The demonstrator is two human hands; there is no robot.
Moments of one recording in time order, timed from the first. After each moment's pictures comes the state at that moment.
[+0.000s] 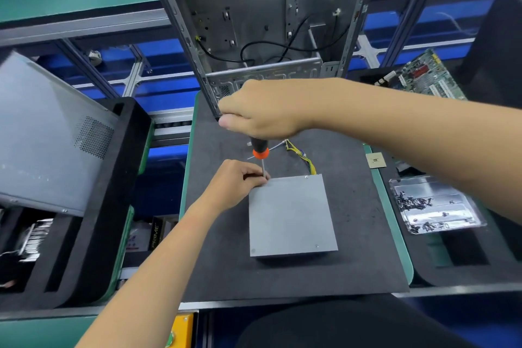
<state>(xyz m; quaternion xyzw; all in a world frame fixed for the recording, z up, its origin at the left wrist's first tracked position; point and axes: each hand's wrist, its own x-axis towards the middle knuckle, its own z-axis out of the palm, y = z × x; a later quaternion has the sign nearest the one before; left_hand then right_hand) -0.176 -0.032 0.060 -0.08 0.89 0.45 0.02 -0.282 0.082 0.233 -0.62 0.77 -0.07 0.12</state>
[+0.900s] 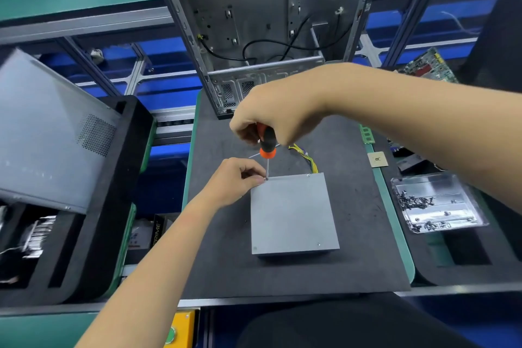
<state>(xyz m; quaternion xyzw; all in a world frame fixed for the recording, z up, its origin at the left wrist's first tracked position) -0.175 -0.040 0.058 -0.09 0.88 0.46 0.04 -0.287 0.087 0.249 -0.67 0.71 0.05 0.21</state>
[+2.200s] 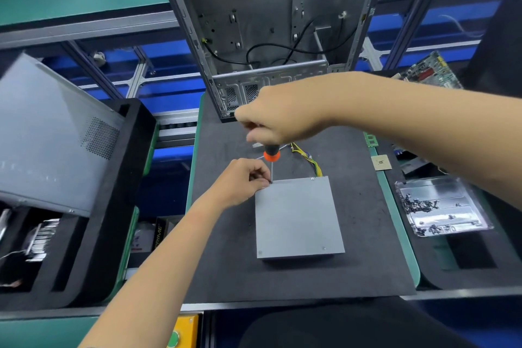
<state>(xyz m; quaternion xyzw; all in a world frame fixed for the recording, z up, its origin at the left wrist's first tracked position) -0.182 -0.039 0.064 -0.09 0.90 0.43 0.06 -0.293 0.084 0.232 -0.63 0.76 0.02 0.15</state>
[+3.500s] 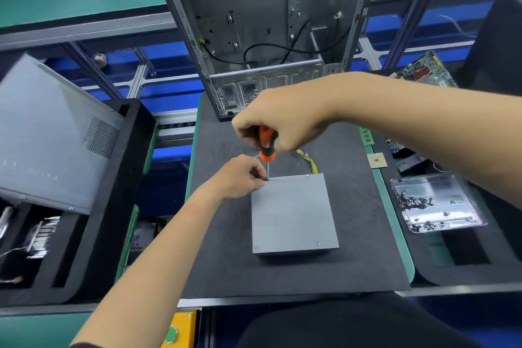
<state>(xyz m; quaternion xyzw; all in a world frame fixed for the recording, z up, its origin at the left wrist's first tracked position) -0.186 -0.031 0.083 -0.12 0.90 0.38 0.15 -0.285 0.101 0.244 -0.66 0.72 -0.02 0.22</state>
